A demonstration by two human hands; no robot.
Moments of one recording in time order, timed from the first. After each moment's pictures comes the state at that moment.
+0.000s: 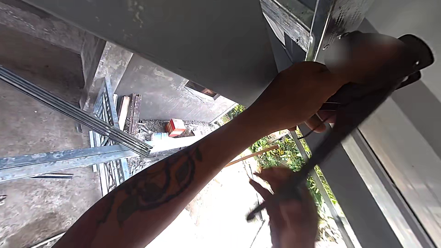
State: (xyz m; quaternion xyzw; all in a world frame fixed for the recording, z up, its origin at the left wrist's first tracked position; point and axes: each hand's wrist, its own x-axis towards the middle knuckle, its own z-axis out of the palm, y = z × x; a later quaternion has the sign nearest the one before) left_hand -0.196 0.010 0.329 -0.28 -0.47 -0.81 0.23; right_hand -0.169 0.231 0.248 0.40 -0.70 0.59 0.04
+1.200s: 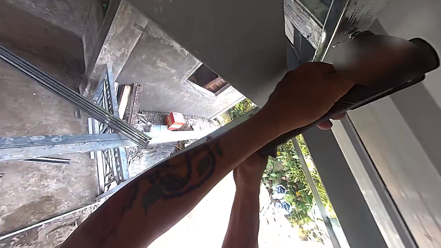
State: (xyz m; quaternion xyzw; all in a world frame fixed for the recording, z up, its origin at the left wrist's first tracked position) left_hand -0.201 0.028 0.327 -0.28 -0.38 -0.85 0.24; right_hand -0.214 0.136 0.215 0.37 -0.68 0.60 0.17
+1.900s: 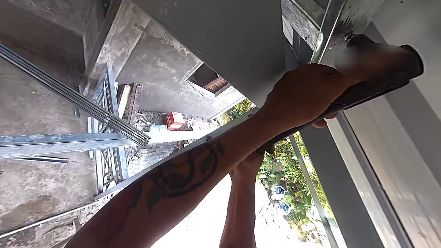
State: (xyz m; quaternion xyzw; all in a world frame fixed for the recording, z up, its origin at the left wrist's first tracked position) left_hand -0.204 0.029 0.331 -0.26 -0.41 -0.84 0.24; right_hand -0.218 0.133 0.210 0.37 -0.66 0.64 0.14
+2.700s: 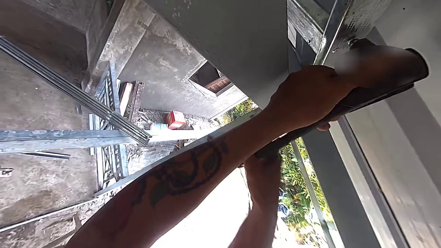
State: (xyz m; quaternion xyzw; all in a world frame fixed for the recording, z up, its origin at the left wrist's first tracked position) left_hand -0.200 0.027 0.331 -0.26 -0.42 -0.84 0.23; right_hand -0.187 0.168 0.240 0.36 -0.79 0.47 0.18
